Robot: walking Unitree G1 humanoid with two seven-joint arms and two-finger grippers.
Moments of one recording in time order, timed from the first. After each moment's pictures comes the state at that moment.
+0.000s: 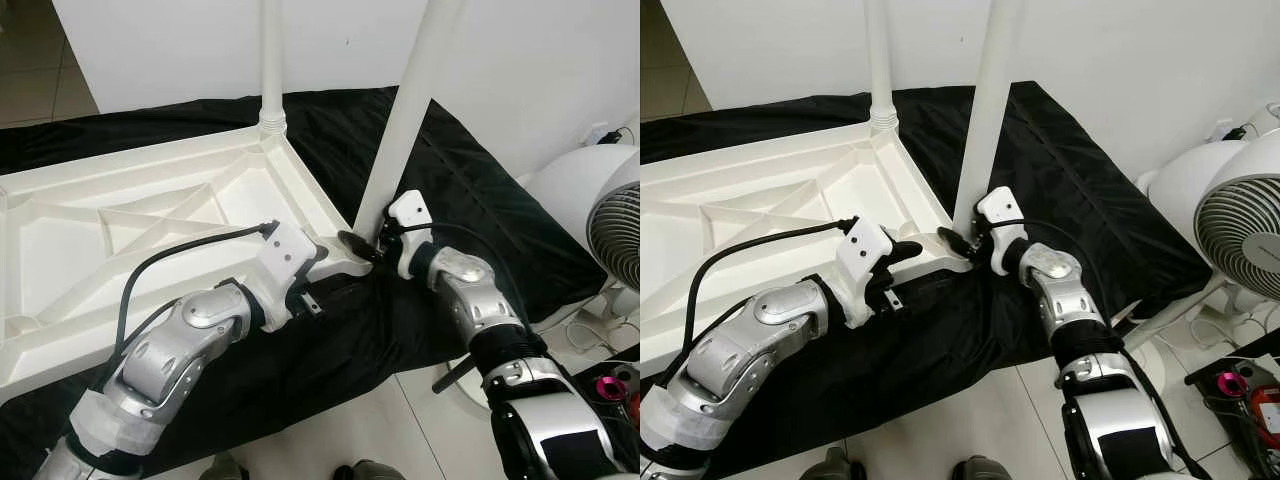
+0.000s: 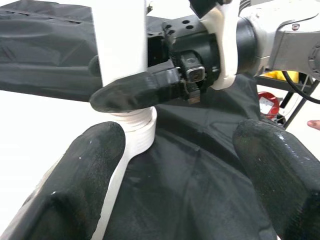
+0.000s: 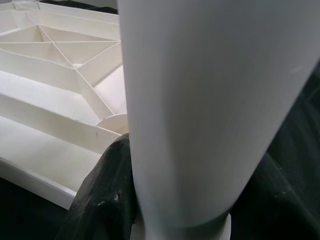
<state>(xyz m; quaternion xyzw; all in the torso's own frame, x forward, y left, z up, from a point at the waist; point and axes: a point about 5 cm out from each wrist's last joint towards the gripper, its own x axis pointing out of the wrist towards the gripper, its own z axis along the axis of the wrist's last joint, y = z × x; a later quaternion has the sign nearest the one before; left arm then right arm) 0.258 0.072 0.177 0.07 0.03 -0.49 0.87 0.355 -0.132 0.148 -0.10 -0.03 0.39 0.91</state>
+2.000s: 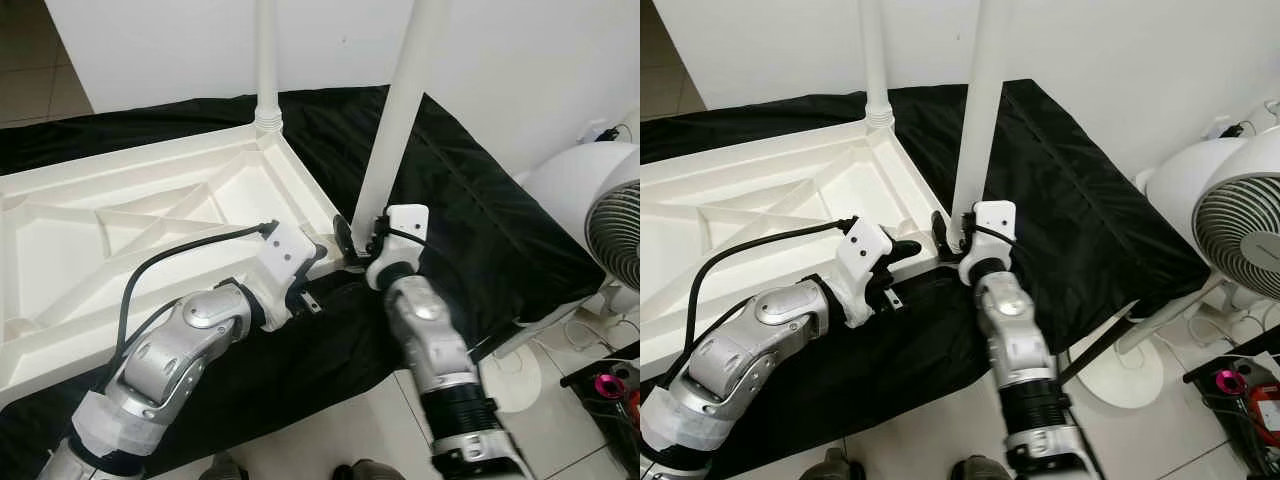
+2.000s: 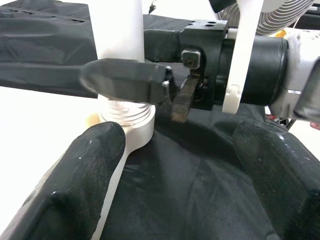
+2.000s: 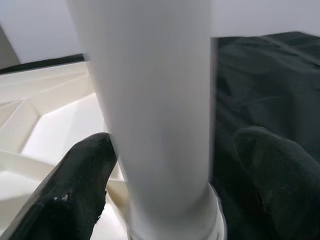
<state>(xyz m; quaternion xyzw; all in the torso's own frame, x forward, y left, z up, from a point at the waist) 0.258 0.073 0.176 0.07 0.03 -0.49 0.87 0.323 -0.105 0.149 0.05 -0.05 0.15 0.99</state>
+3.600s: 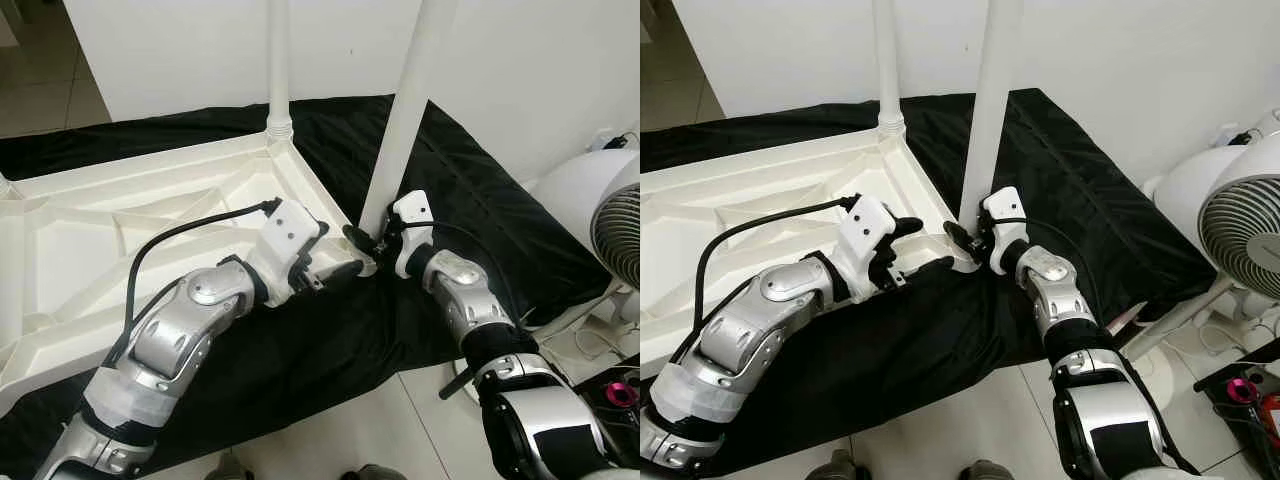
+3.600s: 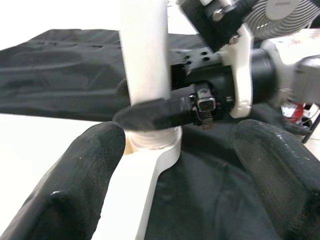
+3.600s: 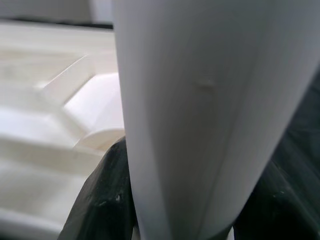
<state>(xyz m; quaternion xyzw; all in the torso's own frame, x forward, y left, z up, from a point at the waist) 0.283 0.074 0.184 0.10 0.00 -0.47 0.88 0.358 -0.125 0.138 -0.05 -0.03 0.29 0.96</state>
